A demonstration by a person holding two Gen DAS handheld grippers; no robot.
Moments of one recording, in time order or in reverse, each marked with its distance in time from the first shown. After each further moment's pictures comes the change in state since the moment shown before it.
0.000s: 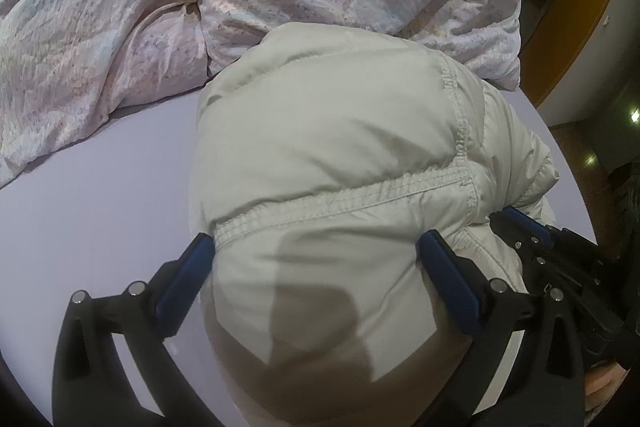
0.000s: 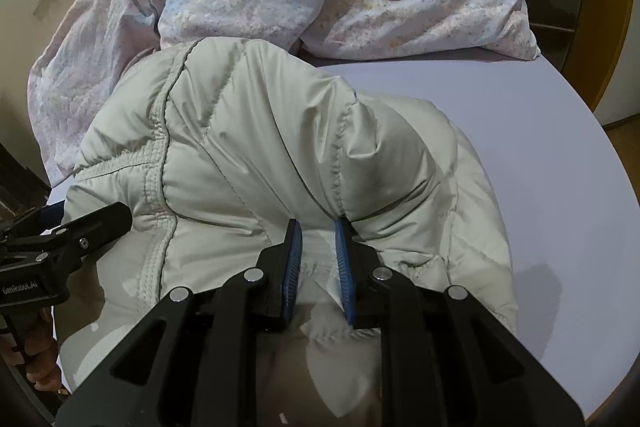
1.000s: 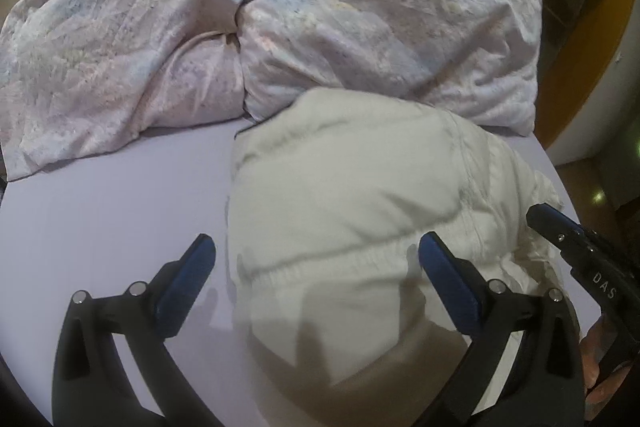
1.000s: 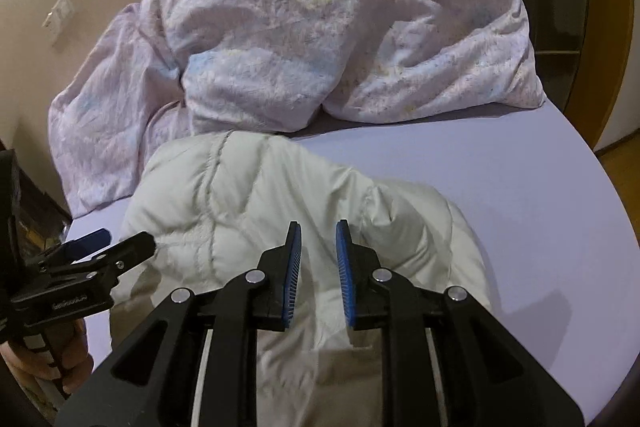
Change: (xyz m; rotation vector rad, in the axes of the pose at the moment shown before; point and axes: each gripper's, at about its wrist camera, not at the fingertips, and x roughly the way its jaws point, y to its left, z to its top) left arm -0.021 0.025 0.022 -0.086 -0.104 0.044; right arm -0.028 0.009 0.044 0.016 -0.104 0.042
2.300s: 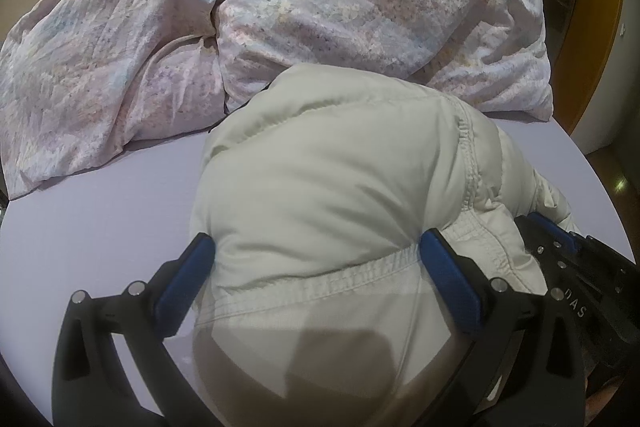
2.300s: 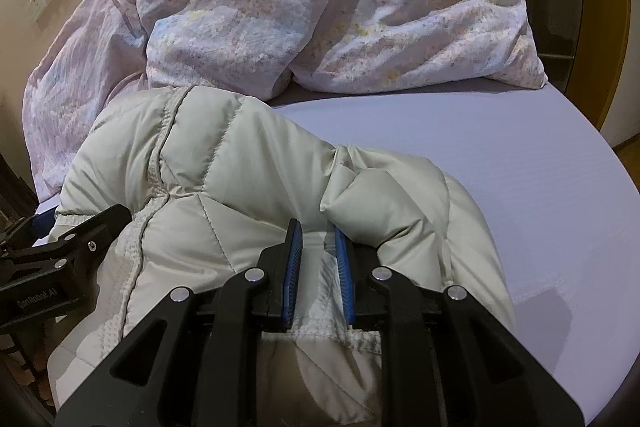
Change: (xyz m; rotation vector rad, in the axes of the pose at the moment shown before) left arm 0.041 -0.029 -0.014 0.068 -0.098 0.078; right arm 0.047 -0.025 -0.031 -0.050 -0.045 -0.048
